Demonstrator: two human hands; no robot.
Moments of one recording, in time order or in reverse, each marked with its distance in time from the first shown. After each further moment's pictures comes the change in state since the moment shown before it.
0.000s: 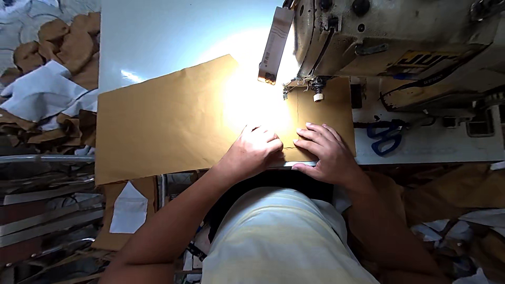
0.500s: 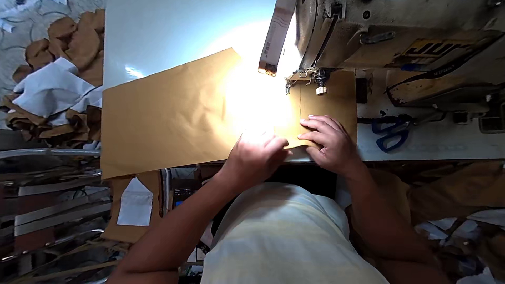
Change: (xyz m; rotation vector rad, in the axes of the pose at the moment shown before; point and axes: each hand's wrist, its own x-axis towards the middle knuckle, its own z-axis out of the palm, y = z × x) left_hand -0.010 0.037 -0.010 -0.011 0.168 -0.136; right_hand 0.007 0.012 0.005 0.135 0.090 0.031
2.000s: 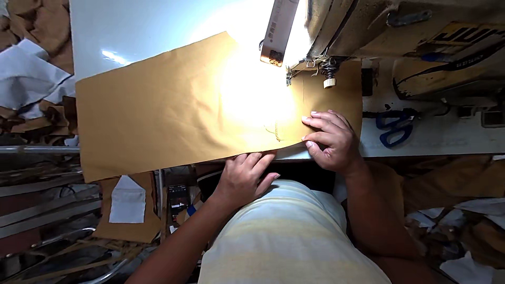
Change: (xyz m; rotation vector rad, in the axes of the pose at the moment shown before) left_hand -0.074 0.000 0.041 0.159 0.010 -0.171; right_hand -0.006 0.001 0.006 -0.007 0.092 -0.029
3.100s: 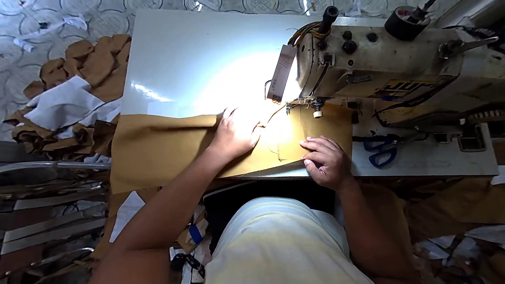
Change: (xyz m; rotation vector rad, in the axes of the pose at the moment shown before) left_hand 0.129 -0.082 -0.035 0.170 -0.091 0.031; right_hand 0.001 -0.002 0.001 -0.008 0.049 -0.012
